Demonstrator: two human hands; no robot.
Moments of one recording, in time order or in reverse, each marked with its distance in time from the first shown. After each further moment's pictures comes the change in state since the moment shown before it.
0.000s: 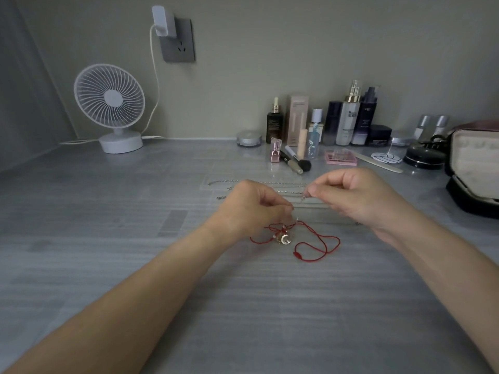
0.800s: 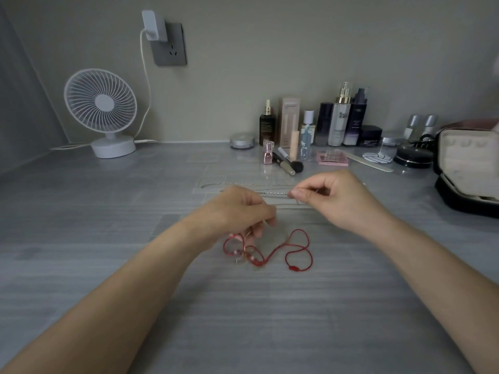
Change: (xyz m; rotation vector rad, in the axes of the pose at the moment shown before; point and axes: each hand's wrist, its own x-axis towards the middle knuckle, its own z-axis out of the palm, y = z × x) left_hand -0.008 0.014 -0.013 0.042 -0.153 -0.213; right_hand 0.009 0.011 0.006 -0.238 0.079 -0.148
